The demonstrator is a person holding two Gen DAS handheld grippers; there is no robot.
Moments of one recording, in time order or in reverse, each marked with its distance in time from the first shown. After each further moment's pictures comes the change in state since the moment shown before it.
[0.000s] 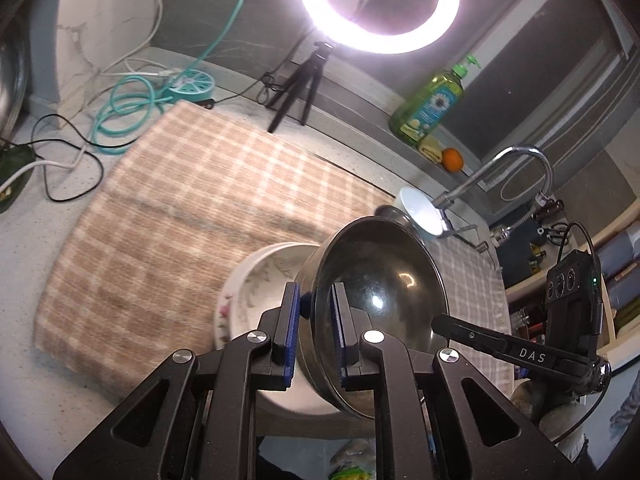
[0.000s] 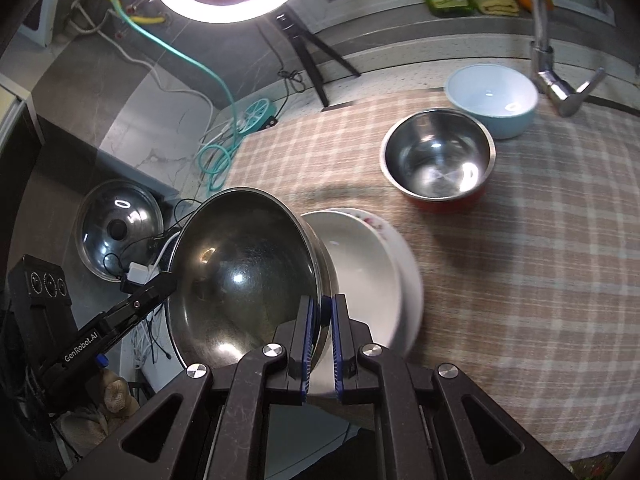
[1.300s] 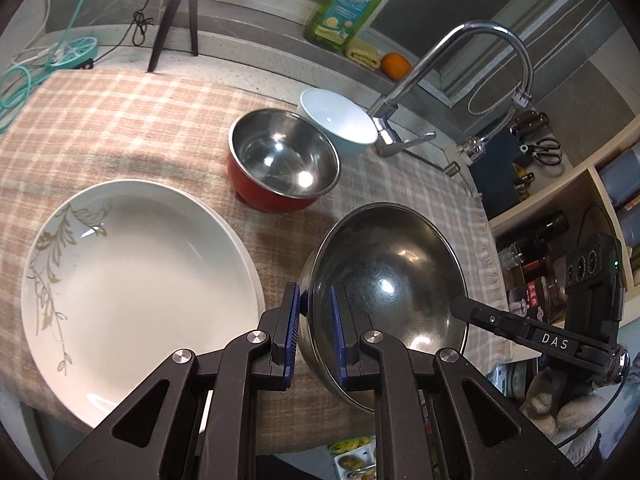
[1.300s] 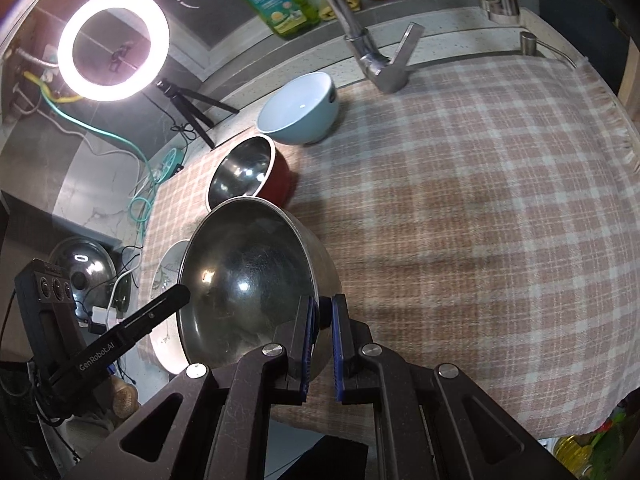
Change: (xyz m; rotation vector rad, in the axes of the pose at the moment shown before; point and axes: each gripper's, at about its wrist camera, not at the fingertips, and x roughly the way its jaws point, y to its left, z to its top) left arm 0.106 -0.112 -0.044 0.152 0.198 -0.072; right arm -0.067 -0.147 -0.023 0.188 -0.070 -0.119
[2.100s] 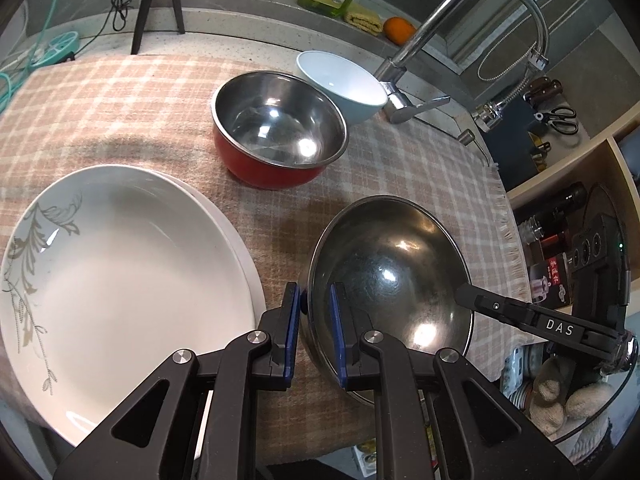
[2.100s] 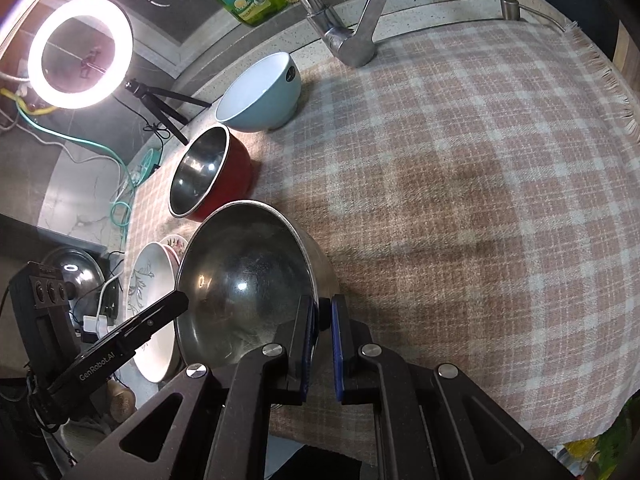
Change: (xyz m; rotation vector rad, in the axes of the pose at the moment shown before) left arm 0.031 -0.002 -0.001 0.044 0.090 0.033; right arm 0.029 -0.030 0.001 0.056 0.040 -0.010
